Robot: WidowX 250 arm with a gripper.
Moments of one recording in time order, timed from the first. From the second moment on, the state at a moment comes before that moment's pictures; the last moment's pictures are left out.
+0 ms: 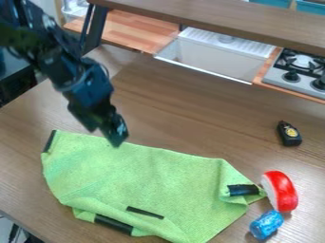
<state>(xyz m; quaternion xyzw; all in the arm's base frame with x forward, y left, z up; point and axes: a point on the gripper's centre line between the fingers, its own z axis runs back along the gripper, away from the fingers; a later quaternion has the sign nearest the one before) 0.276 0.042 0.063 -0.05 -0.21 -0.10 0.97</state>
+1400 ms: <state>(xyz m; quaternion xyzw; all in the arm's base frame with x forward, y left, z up) 0.345 0.075 0.018 0.04 -0.25 0.18 0.95</state>
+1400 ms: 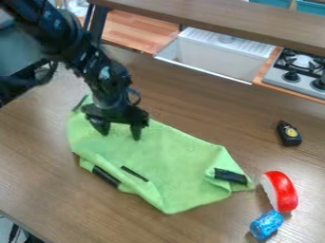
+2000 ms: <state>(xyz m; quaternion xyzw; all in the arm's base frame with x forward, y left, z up) 0.358 0.096 0.055 0.02 -0.30 0.20 0.93</state>
